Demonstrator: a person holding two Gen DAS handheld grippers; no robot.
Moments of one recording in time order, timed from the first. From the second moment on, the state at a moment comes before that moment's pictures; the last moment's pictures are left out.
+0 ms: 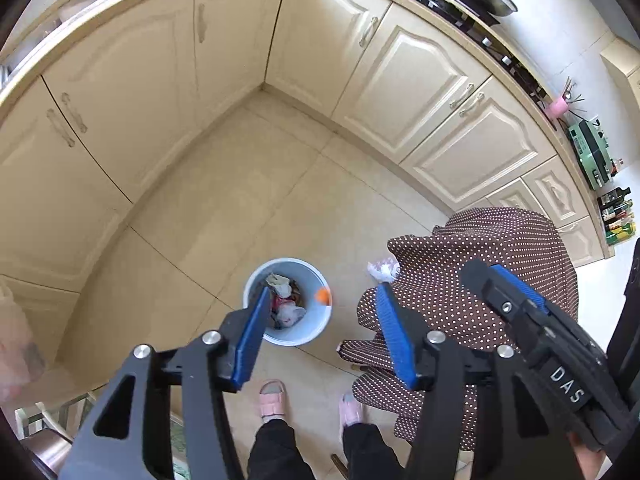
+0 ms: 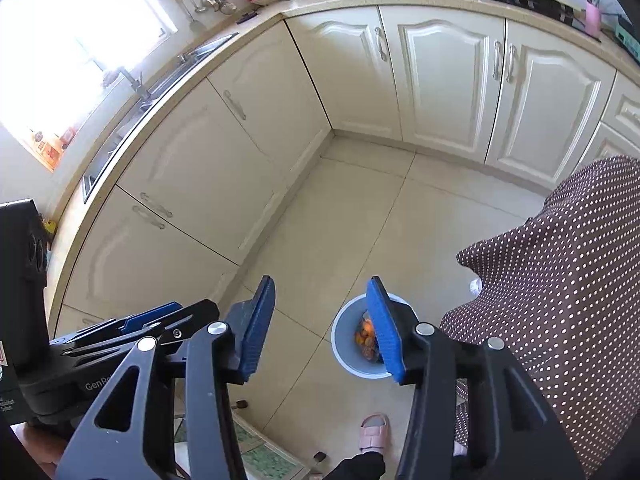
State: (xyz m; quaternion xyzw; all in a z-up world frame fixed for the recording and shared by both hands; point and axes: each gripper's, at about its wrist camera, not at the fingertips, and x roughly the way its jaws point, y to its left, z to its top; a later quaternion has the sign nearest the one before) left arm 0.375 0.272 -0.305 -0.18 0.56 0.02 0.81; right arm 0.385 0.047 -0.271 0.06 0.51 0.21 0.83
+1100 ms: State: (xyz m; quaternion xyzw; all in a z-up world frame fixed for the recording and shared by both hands) left arm 0.161 -0.020 -0.076 -0.10 0.35 0.10 0.93; right arm 0.184 -0.249 -0.096 -0.03 0.31 0.22 0.92
